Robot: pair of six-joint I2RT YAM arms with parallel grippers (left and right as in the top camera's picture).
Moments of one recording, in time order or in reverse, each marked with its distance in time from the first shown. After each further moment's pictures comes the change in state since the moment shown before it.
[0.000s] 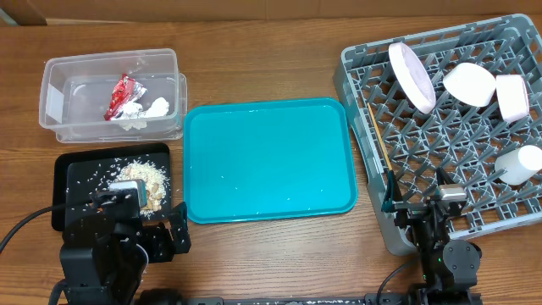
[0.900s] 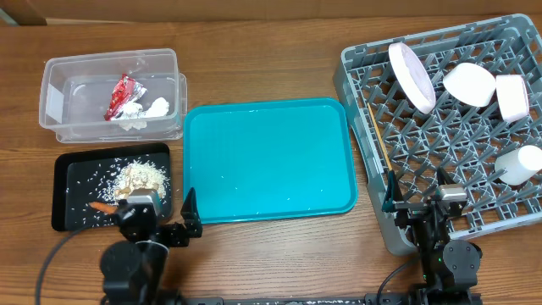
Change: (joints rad) left arm 0.000 -0.444 -0.682 0.682 -0.004 0.000; right arm -0.004 0.000 0.000 0.000 0.000 0.000
